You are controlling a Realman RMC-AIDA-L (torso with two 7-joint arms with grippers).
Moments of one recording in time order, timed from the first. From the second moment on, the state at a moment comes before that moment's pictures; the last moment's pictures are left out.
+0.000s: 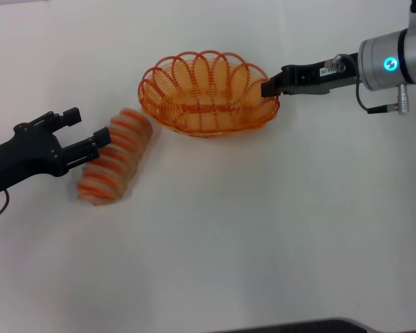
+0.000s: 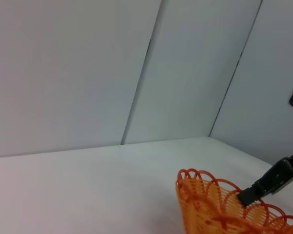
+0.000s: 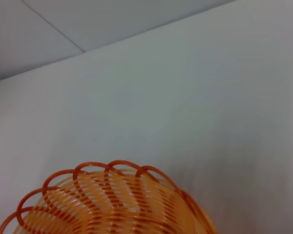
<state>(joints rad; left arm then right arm) -0.40 -2.11 0.52 0.49 1.94 1.46 -1.19 0.73 2.08 -0.76 -0.62 -2.34 -1.19 2.39</state>
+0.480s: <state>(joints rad) -0.40 -2.11 0.52 0.49 1.94 1.46 -1.18 0.73 2.08 -0.76 -0.60 -2.34 -1.14 2.39</state>
